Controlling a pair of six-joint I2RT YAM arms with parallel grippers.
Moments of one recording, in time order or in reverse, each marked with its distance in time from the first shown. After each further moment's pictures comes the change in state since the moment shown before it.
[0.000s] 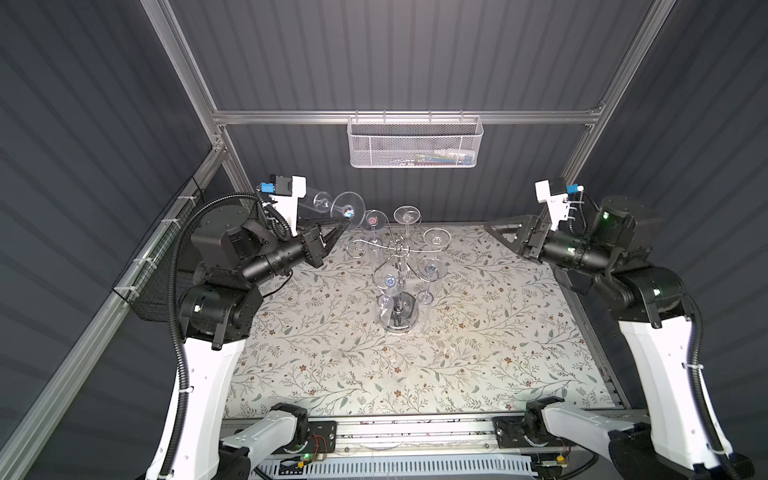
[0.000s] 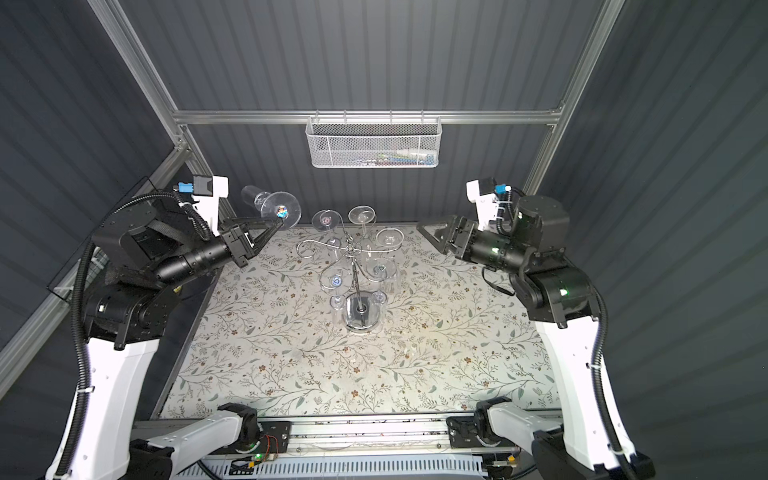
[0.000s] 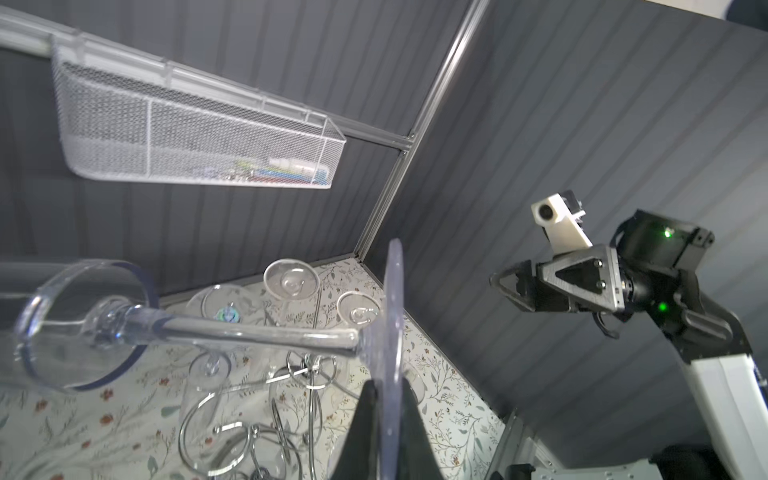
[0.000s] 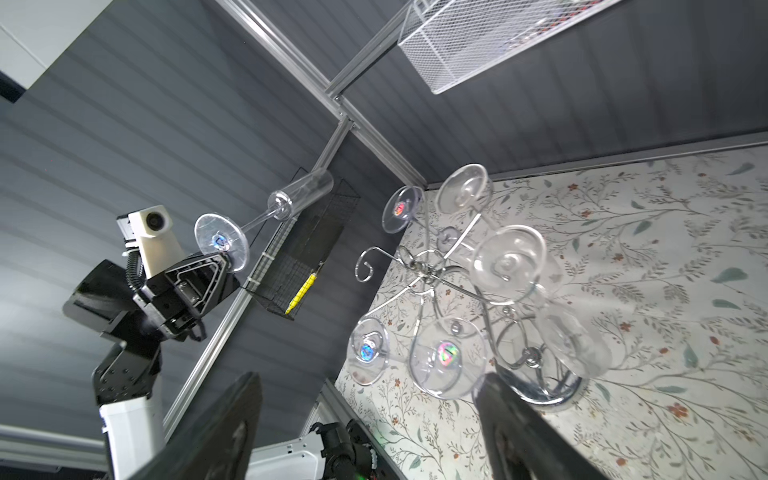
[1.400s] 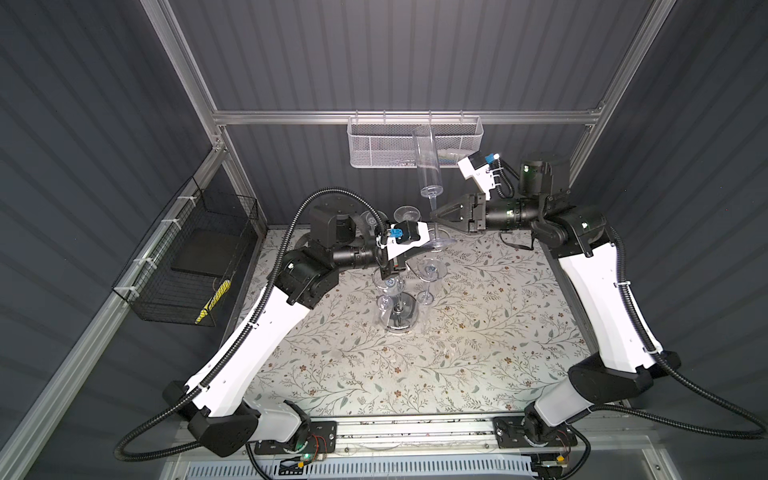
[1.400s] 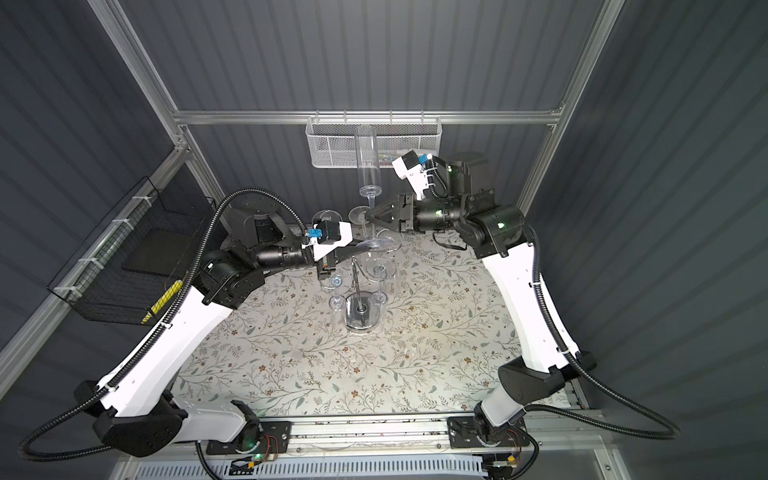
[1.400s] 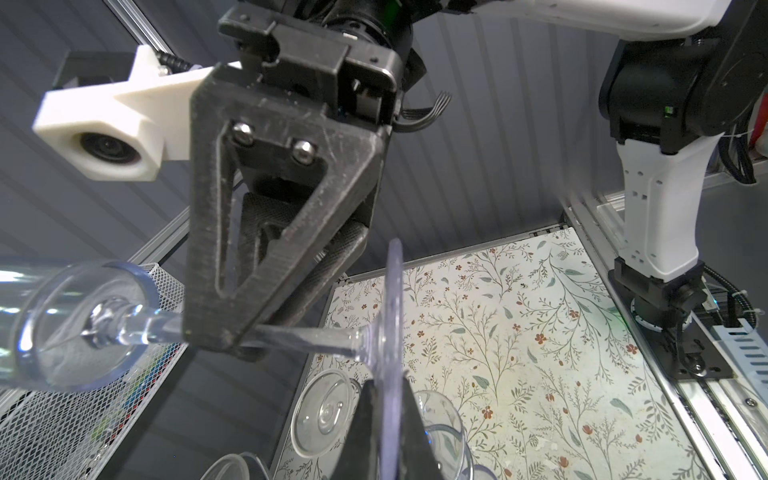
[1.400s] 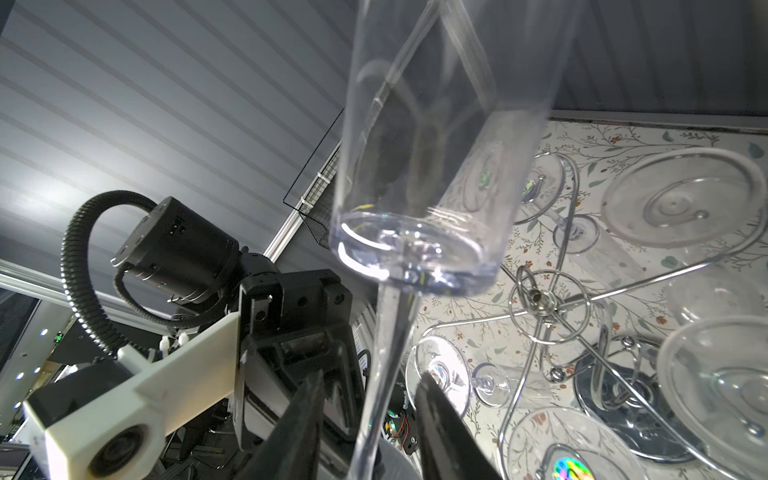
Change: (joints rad) left arm -0.430 0.255 0.029 0.053 -0.024 0.972; right arm 0.204 0.416 0.424 -0.137 -0.163 -0.110
